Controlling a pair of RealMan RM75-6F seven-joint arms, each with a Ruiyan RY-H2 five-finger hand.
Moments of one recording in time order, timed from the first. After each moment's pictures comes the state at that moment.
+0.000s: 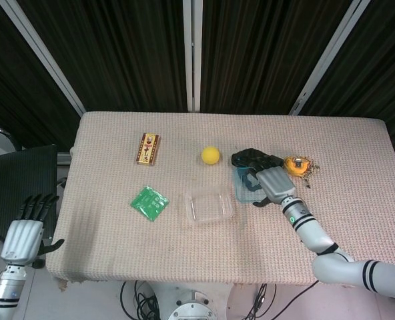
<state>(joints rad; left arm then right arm) -0.12 -1.23 -0.01 -1.58 1.55 1.48 0.10 0.76 -1.29 0.15 -1.66 -0.95 0.87 -0.39</state>
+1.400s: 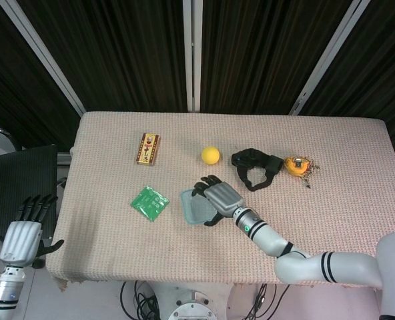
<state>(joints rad) -0.11 -1.23 -0.01 -1.57 1.56 1.49 0.07 0.97 -1.48 0.15 -1.66 -0.86 0.77 -0.33</state>
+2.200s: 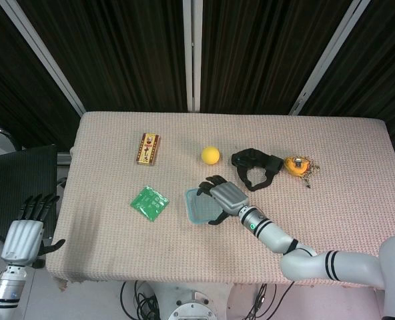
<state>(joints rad) -0.11 -1.23 -0.01 -1.59 1.55 1.48 0.10 0.94 -1.49 0.14 -1.59 -0.96 0.72 -0.20</state>
